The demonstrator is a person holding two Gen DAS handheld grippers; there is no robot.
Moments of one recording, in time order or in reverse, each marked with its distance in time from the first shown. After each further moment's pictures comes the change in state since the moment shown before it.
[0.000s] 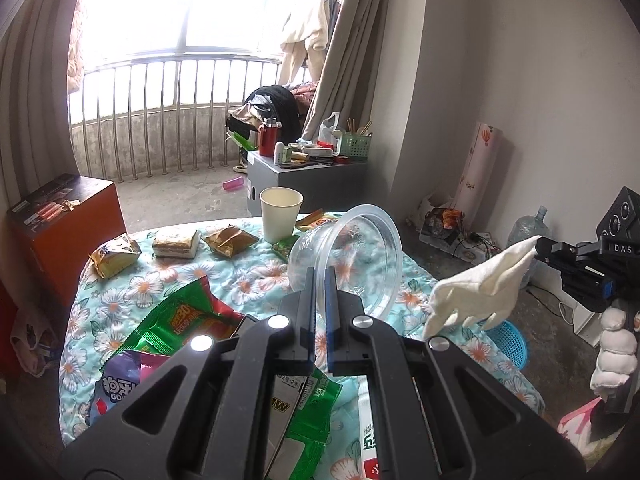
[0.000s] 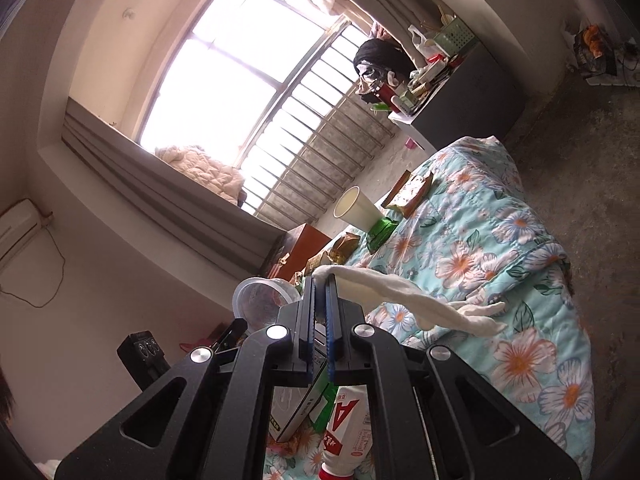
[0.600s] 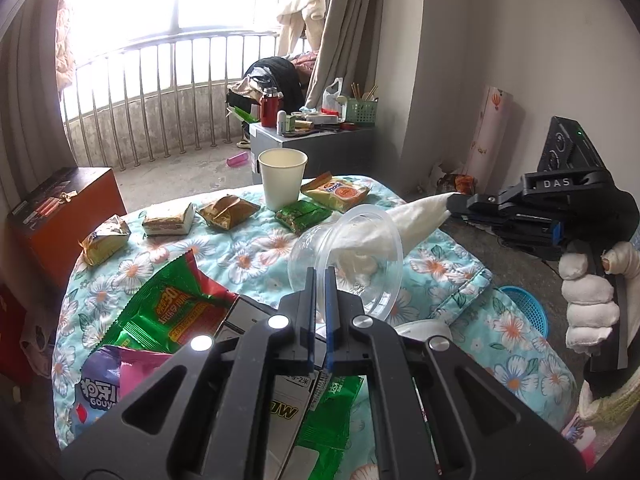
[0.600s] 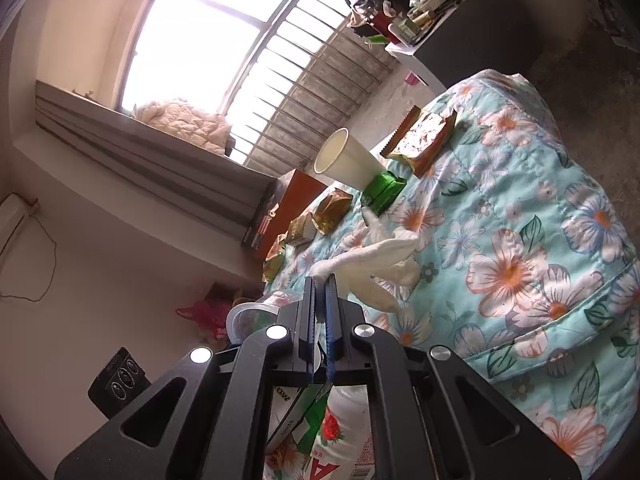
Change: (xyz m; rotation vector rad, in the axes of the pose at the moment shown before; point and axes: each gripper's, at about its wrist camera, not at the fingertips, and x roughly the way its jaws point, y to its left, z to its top) left arm 0.052 0.003 -0.018 0.042 0.104 0.041; right arm 0.127 -0.022 0.035 0.028 0.246 0.014
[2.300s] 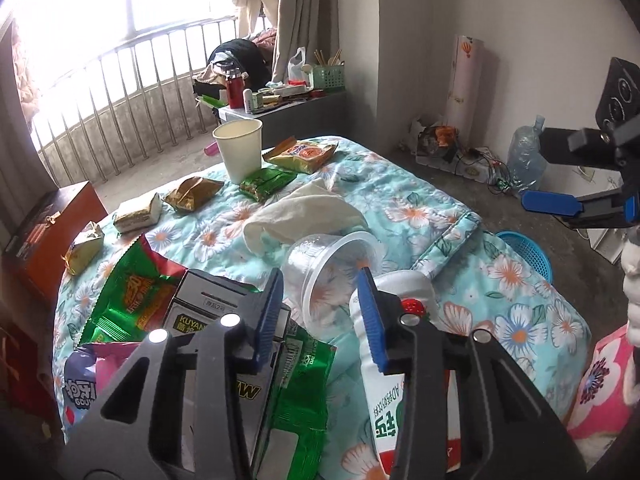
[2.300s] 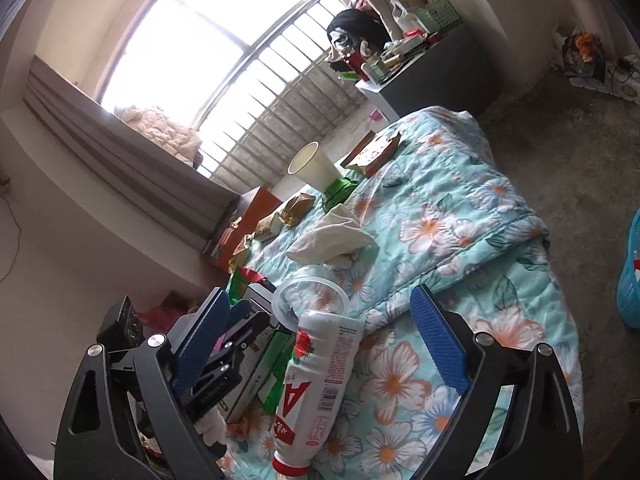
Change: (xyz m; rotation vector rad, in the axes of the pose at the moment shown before) left arm 0.028 -0.031 -0.022 0.156 0.122 -0.032; right arm -0.040 0.008 -0.053 -0.045 -0.052 -0.169
